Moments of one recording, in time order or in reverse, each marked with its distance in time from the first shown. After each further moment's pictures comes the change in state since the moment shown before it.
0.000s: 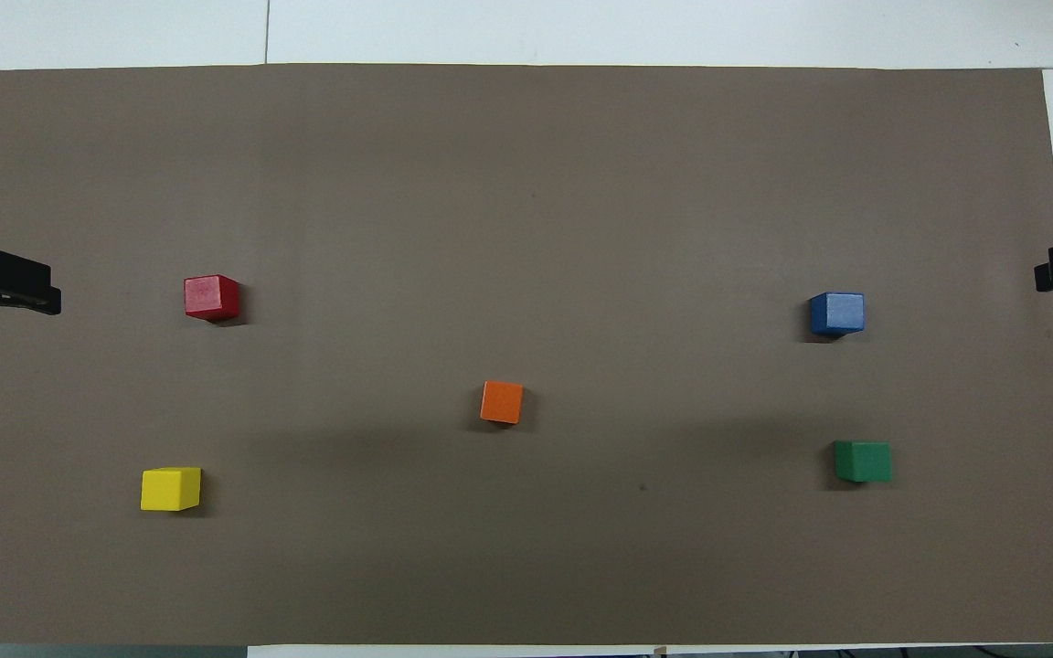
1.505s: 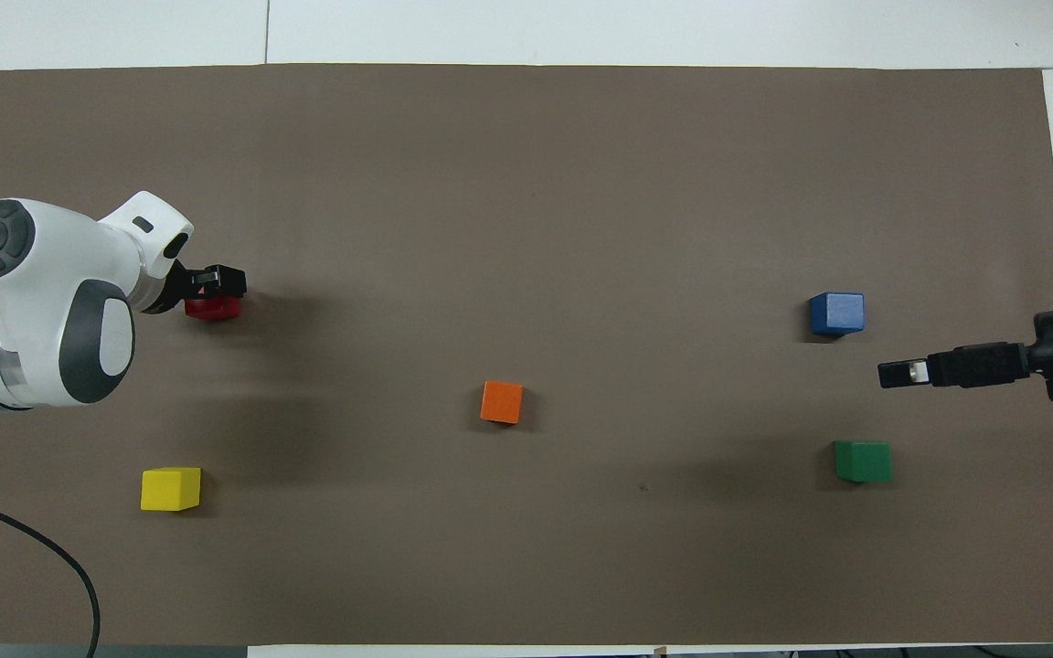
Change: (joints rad) left arm -0.003 0.292 0.001 -0.493 0.000 0.891 -0.041; right arm -0.159 -0.119 -0.017 -0.572 0.882 0.017 -0.474
